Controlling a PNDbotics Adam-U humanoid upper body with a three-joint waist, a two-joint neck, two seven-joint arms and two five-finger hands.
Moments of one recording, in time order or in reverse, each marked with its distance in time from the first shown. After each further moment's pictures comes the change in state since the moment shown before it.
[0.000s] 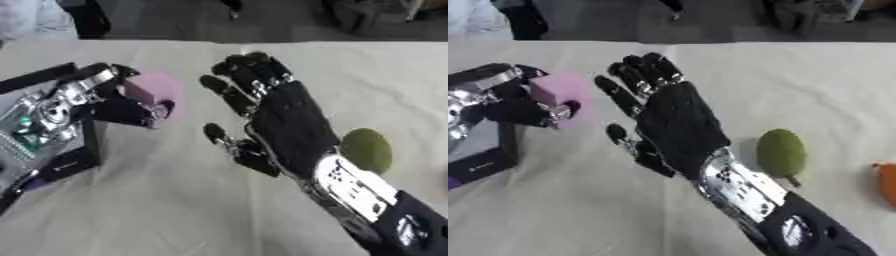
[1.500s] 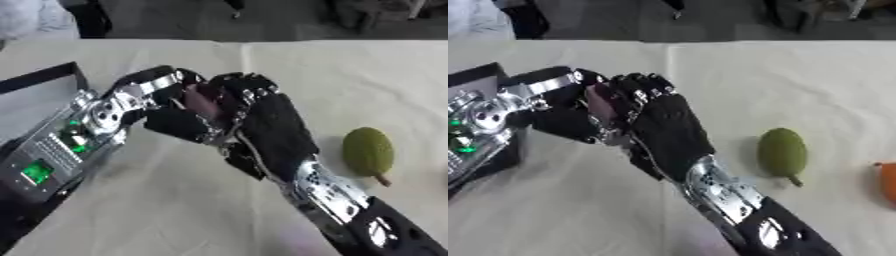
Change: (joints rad) left arm -0.166 -0.190 -0.204 -0.027 -0.054 0.020 -0.200; right arm 0.047 0.137 0.010 0.152 0.037 -0.015 -0.108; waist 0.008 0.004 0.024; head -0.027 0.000
